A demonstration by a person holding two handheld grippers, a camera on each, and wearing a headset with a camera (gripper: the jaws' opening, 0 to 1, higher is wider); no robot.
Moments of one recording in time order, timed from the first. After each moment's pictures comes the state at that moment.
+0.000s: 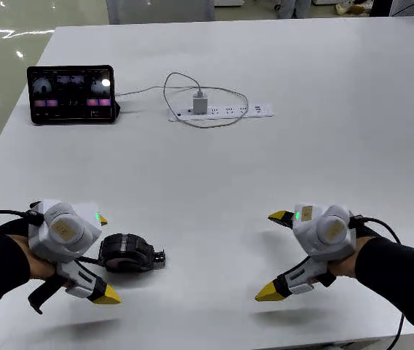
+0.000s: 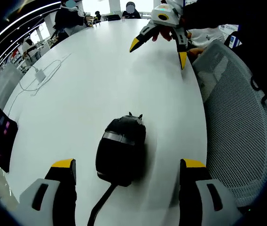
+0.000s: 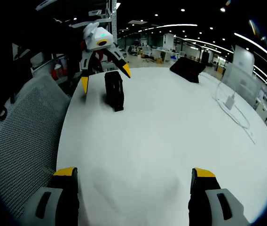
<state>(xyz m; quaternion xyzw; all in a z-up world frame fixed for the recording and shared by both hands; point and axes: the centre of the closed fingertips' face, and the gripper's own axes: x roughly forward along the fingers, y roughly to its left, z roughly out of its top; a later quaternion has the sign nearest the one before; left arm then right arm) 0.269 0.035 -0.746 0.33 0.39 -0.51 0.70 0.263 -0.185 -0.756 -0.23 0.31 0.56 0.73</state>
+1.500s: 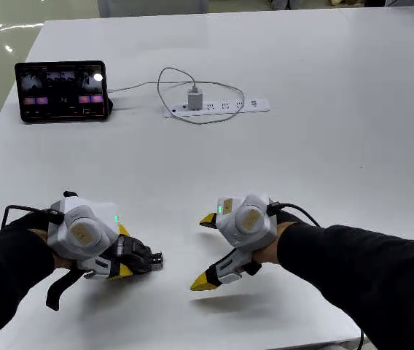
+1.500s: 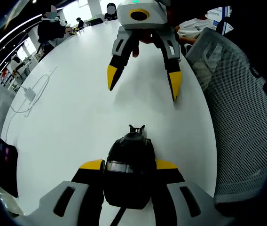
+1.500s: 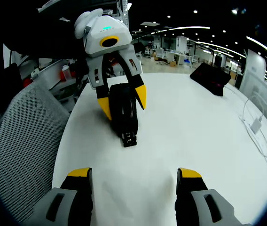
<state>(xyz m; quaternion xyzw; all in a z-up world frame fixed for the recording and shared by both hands) 0.284 0.014 -0.752 0.38 0.34 -0.55 0.67 0.270 -0.076 -0.763 -0.23 0.30 0.61 0.70</state>
